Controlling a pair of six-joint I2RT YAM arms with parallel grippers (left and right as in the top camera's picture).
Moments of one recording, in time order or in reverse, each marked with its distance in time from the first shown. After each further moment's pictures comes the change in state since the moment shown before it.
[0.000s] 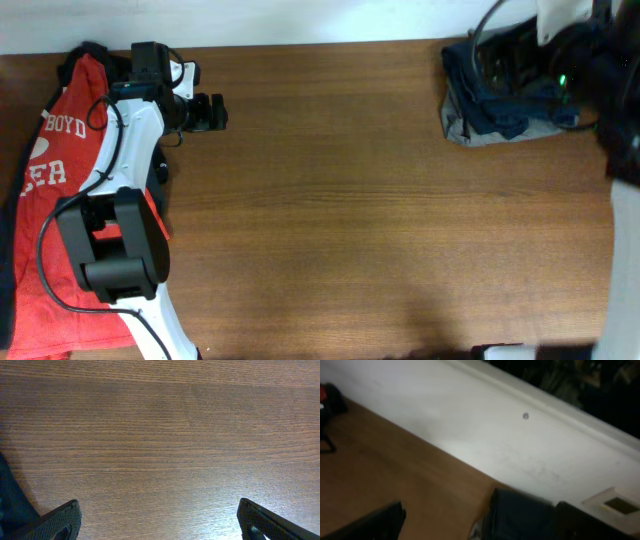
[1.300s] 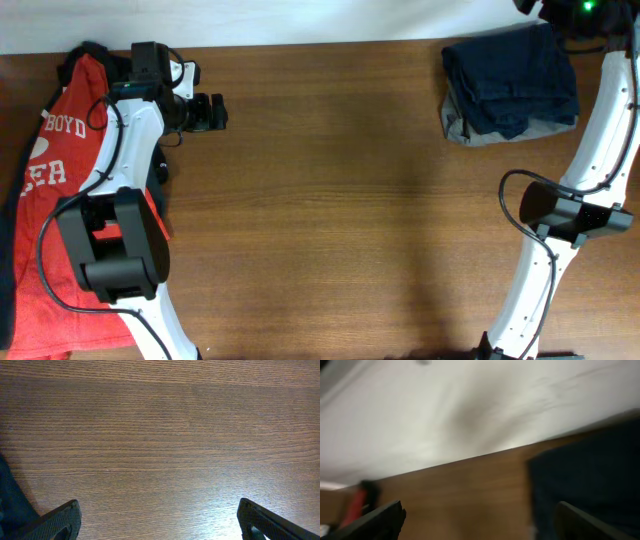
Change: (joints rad) left arm 0.000 0.000 0.000 0.000 0.000 0.000; right arm -0.312 0.993 1.018 -0.297 -0.382 0.657
